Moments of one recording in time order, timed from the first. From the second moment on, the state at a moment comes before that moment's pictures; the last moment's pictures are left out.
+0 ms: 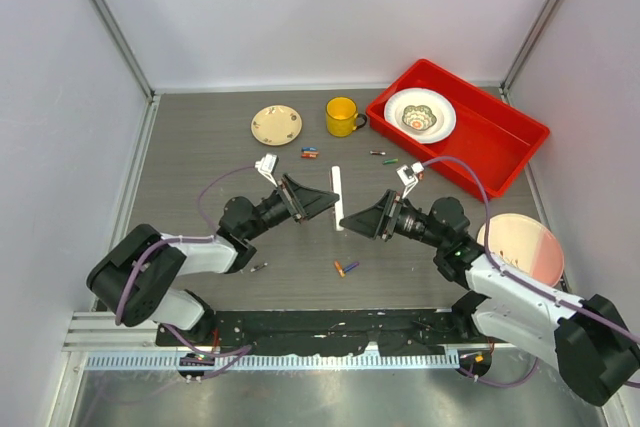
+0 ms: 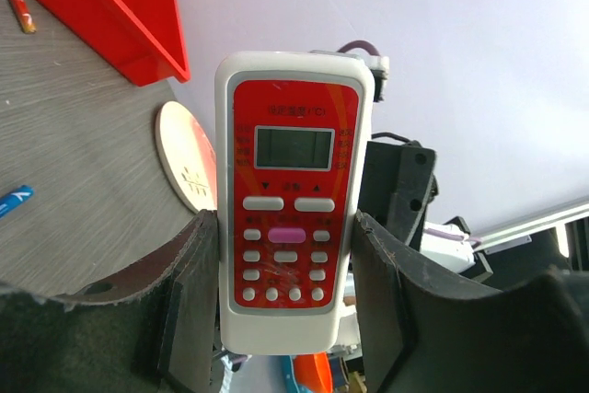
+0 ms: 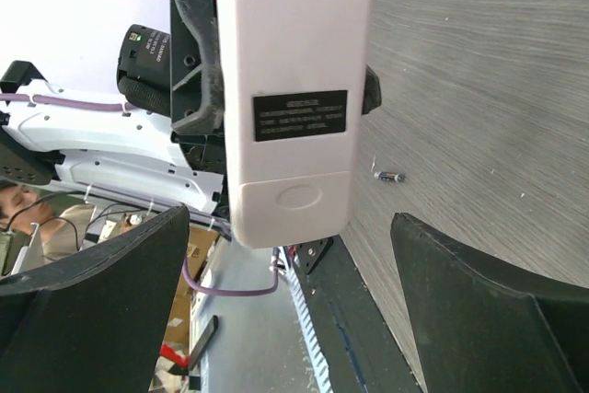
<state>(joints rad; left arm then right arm) -0.66 1.44 0.38 1.28 0.40 -1.31 0.59 0.91 0.32 0.57 -0.55 1.01</state>
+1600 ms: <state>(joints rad) -0.65 1.48 0.43 1.32 0.47 -1.39 0.58 0.94 0.53 0.27 -0.67 0.77</state>
